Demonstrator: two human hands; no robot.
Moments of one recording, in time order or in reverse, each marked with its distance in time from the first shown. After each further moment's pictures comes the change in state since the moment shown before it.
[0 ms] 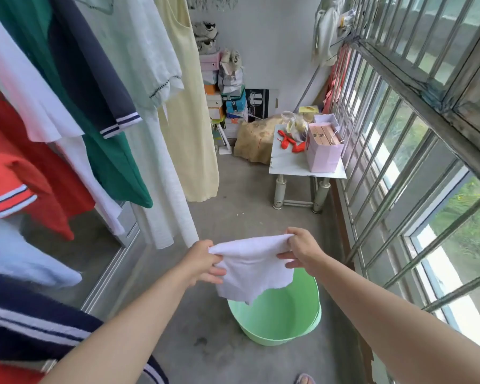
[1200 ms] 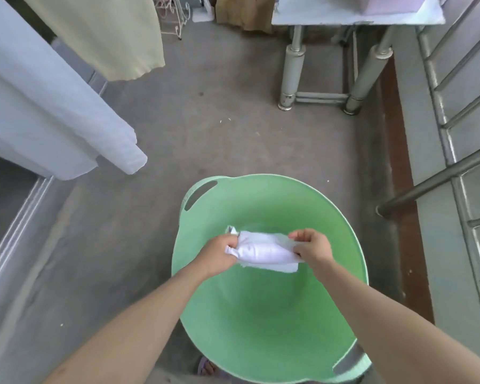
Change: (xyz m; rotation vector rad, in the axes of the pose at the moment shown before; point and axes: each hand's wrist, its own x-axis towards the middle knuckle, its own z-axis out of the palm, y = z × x) left_hand 0.478 -0.298 0.182 0.590 -0.178 0.192; right_hand 0.443 0.400 0.067 -0.089 0.042 0.281
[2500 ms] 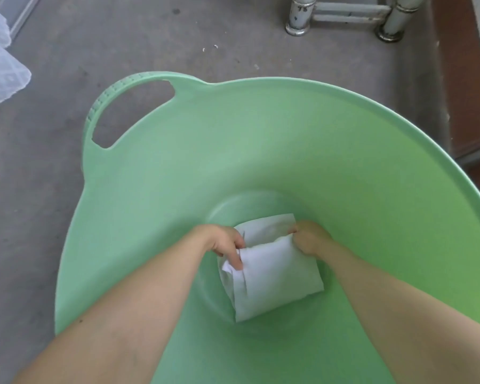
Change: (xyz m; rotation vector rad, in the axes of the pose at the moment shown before) left_hand 0.174 -0.140 0.125 0.184 -0.738 -0.287; right_hand 0.202 0.144 0.087 -0.840 -0.251 -0.205
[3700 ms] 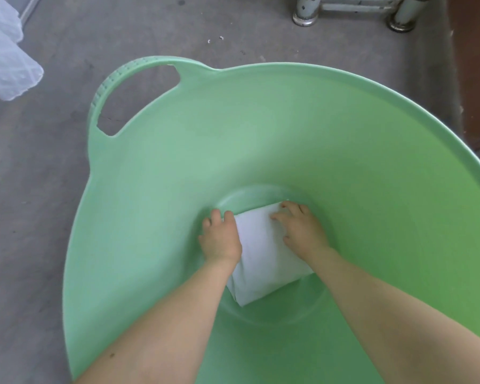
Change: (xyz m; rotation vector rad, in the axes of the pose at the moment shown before) left_hand 0.007 0.006 0.058 0.080 0.925 -0.299; right_hand -0.006 -0.011 0.022 -0.291 0.281 -0.281
